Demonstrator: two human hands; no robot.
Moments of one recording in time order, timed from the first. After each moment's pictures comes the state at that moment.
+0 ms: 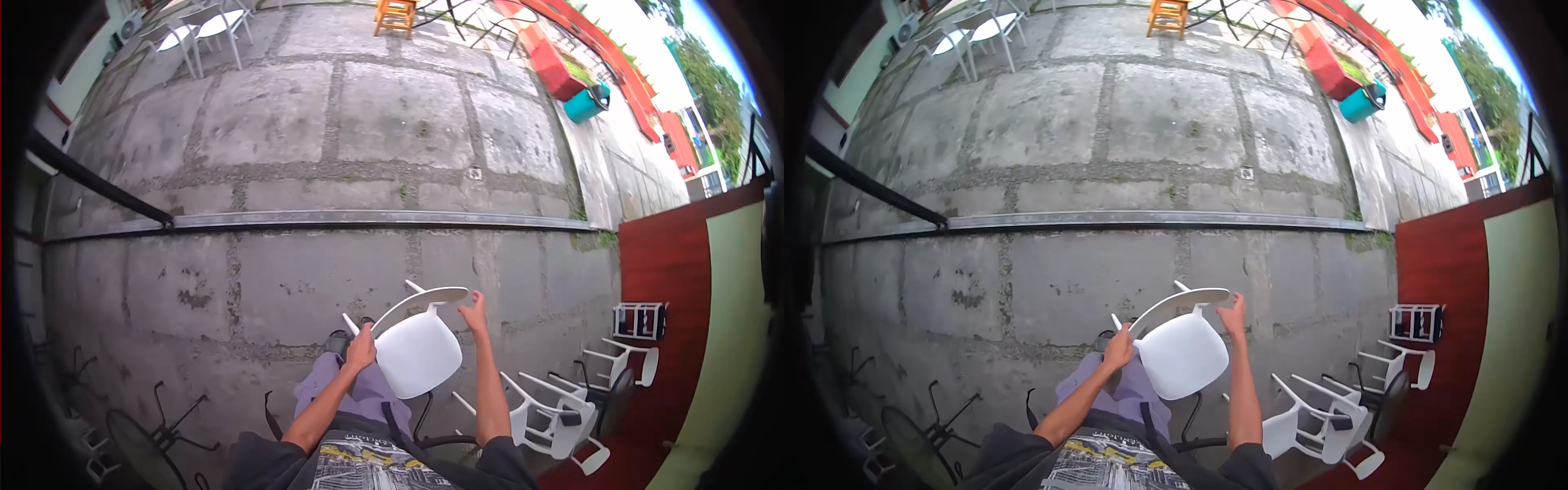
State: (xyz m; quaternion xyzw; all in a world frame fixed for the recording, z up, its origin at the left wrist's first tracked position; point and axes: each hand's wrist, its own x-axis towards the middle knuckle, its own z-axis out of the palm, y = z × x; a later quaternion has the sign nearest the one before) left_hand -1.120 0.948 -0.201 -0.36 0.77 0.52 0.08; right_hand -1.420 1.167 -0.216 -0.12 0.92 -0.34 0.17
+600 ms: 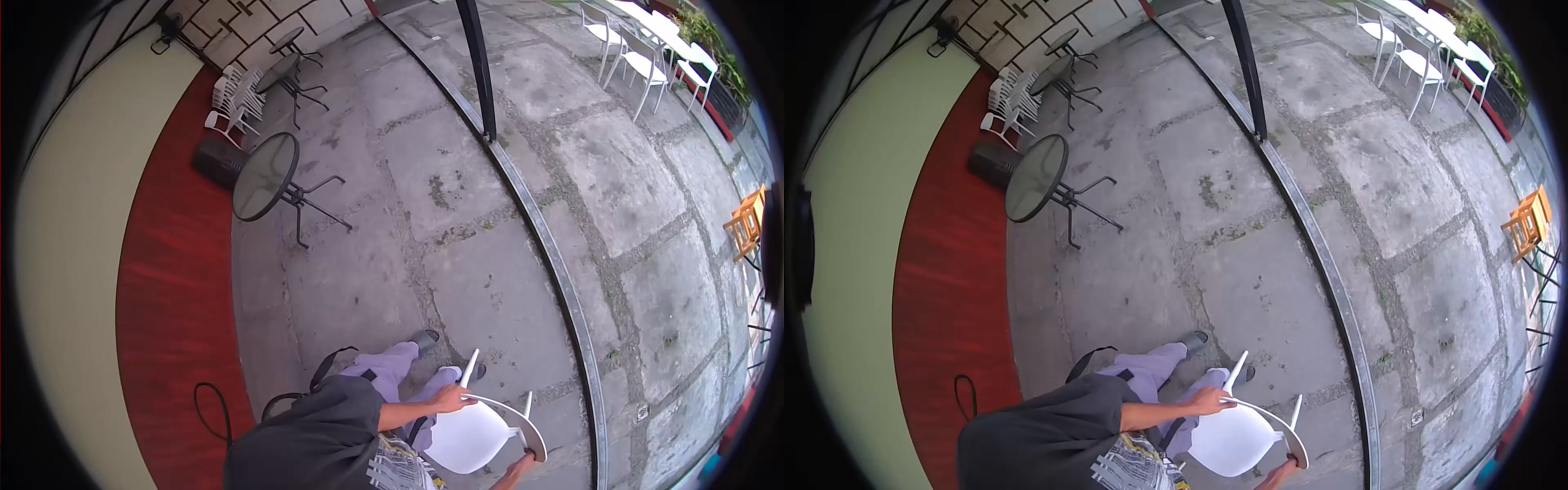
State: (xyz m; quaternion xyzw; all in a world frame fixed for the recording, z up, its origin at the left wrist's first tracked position) left_hand -1.087 1.033 -0.244 -0.64 0.57 0.51 -0.06; right_hand -1.423 1.180 -0.293 -0.07 0.84 -0.29 0.45
